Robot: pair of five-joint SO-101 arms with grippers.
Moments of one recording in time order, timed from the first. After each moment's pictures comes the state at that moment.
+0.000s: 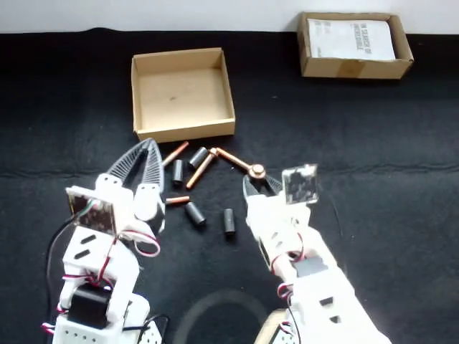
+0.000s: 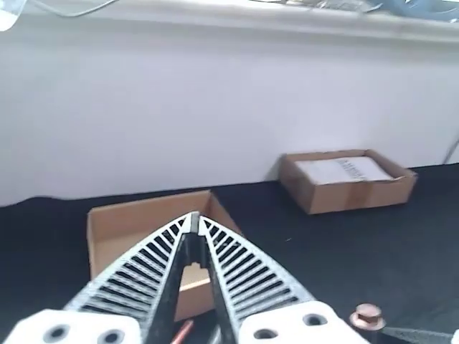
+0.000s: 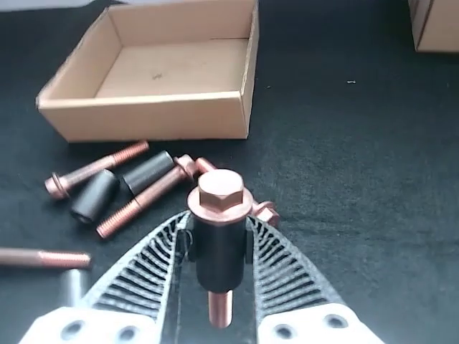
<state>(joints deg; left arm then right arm) 7.7 -102.5 81.4 28.3 5.8 -25.3 -53.3 88.4 -4.9 -10.2</state>
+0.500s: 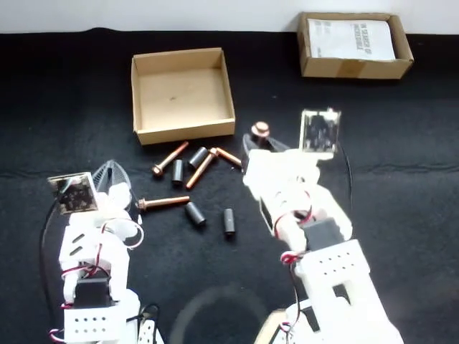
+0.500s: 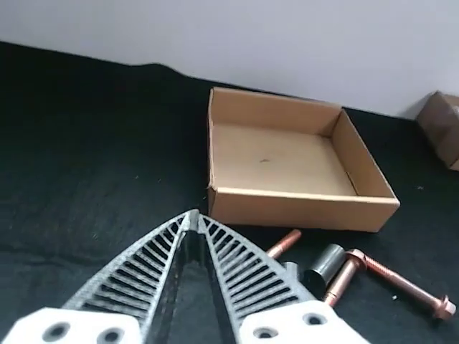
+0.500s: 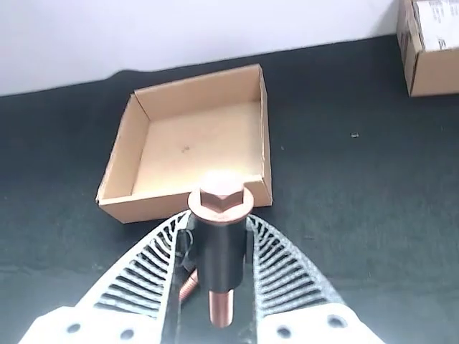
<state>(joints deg) -9.9 -102.5 96.0 28.5 12.1 -25.3 -49.8 54.3 27.1 -18.3</state>
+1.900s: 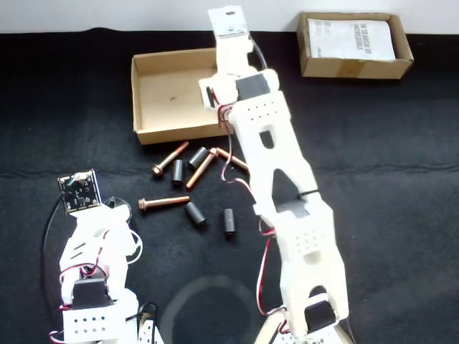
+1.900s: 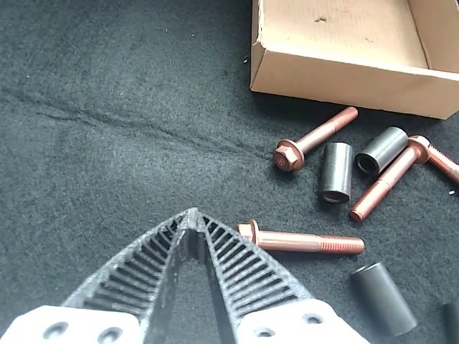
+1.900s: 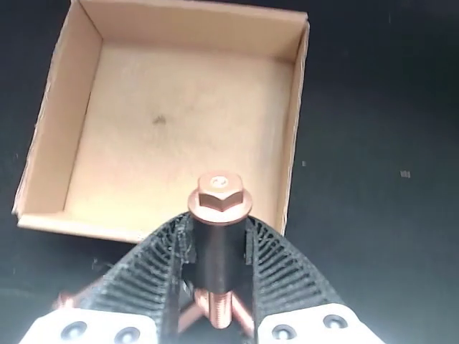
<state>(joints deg) -12.0 -102.5 96.1 49.8 12.1 -28.3 42.9 -57.7 71.0 -5.1</state>
